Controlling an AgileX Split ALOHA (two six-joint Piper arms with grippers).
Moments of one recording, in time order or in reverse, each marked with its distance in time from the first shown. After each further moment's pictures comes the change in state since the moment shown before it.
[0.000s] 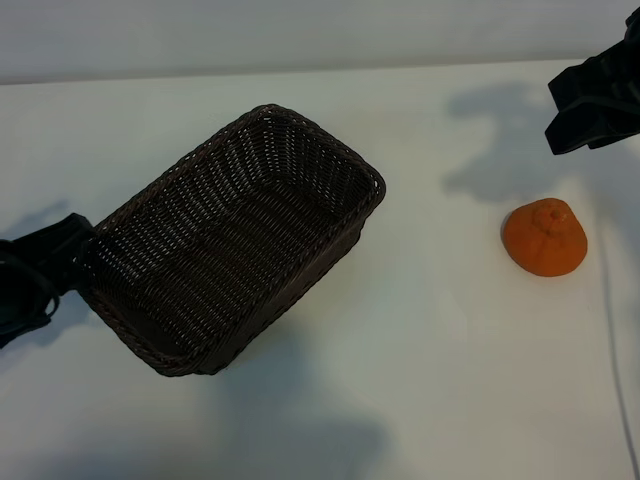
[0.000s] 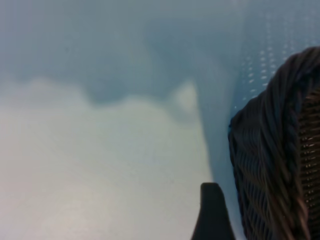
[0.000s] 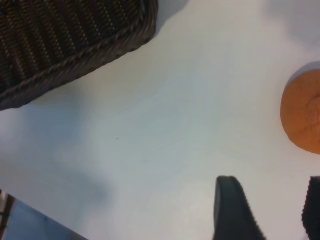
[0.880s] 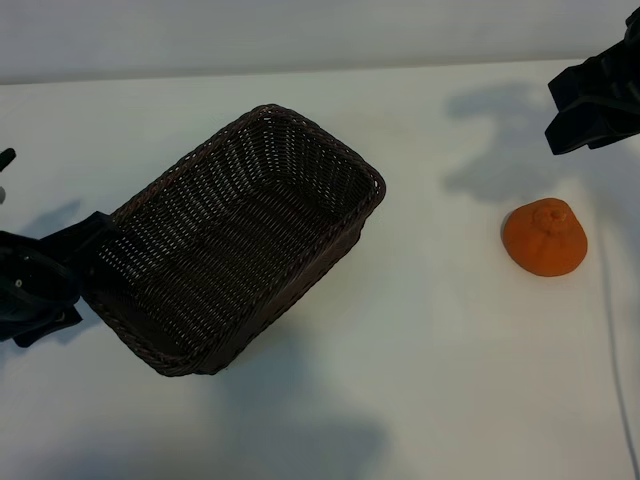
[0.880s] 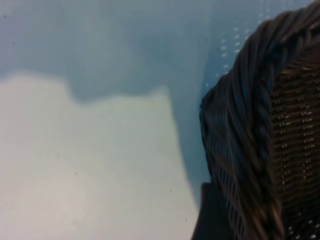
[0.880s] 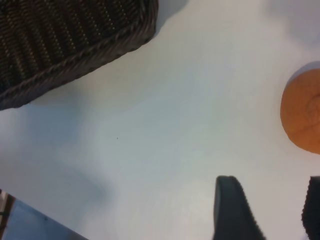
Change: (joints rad) left arm 0.000 0.063 0.000 -0.163 -0.051 0.142; right arm 0.000 0.000 0.000 0.000 0.000 0.000
